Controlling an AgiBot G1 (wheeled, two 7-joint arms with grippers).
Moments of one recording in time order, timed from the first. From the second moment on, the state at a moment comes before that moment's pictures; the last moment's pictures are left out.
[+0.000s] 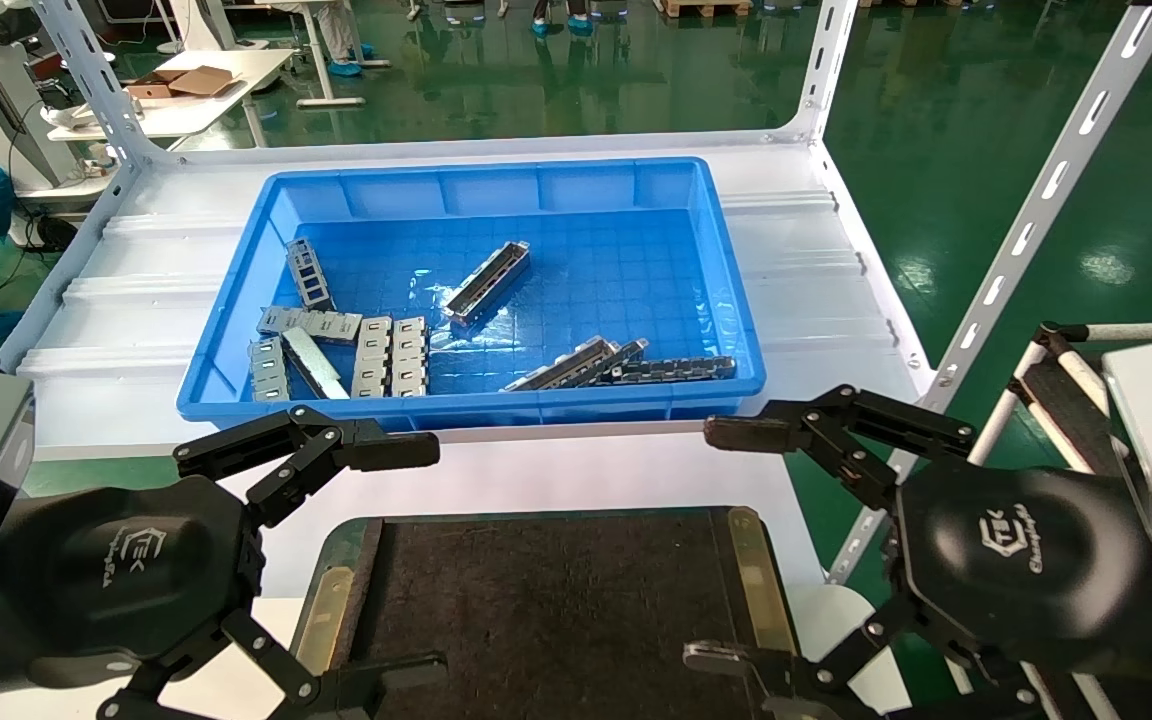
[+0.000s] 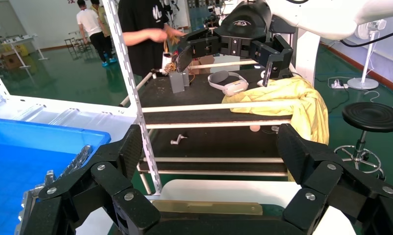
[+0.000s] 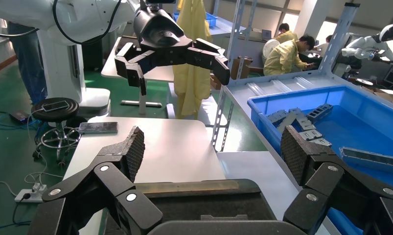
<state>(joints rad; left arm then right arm) -1.08 0.61 0.28 -1.28 0.73 1.49 -0.19 1.09 -0.59 -0.34 1.28 -0.69 -1.47 0.15</state>
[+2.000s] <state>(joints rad) -1.37 0.95 0.42 -0.89 1.19 1.03 -0.09 1.09 -0.59 -0.34 1.28 -0.69 -1.47 0.15</state>
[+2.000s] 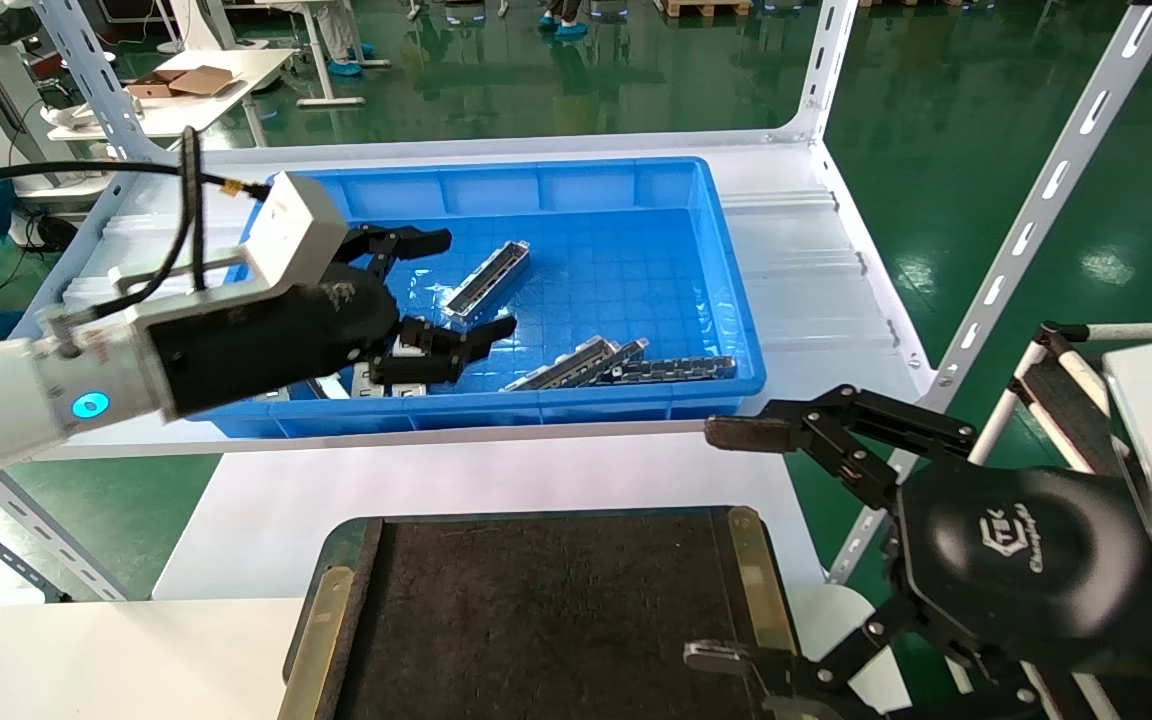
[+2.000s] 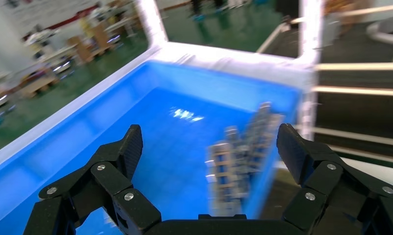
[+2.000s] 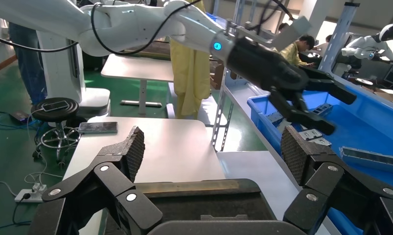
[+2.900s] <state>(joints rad) -1.63 1.33 0.46 -0.14 1.32 0.66 0.15 1.09 -0.59 -0.35 1.28 -0.69 -1.47 0.15</state>
